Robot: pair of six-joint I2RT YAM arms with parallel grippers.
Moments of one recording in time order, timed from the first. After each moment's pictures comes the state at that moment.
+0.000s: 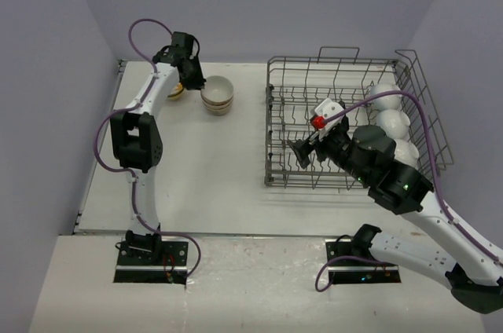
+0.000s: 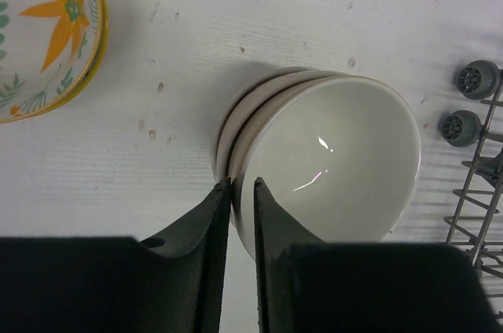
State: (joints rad) left arm -0.17 2.18 2.05 -0.79 0.01 -0.42; right arm 0.84 0.82 1.08 -0.44 0.16 -0.18
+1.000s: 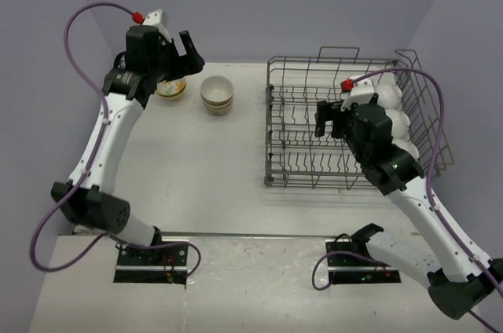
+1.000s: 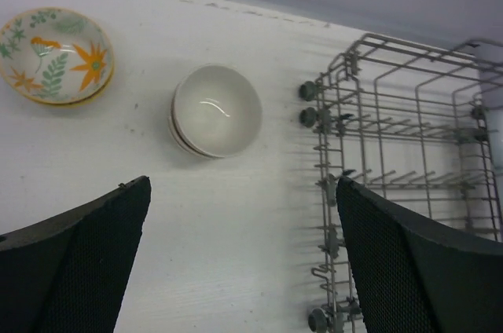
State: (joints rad) left arm -0.19 1.59 1.78 -0.68 0.03 -0.43; right arm 0.53 0.92 1.06 -0.43 0.33 0.08
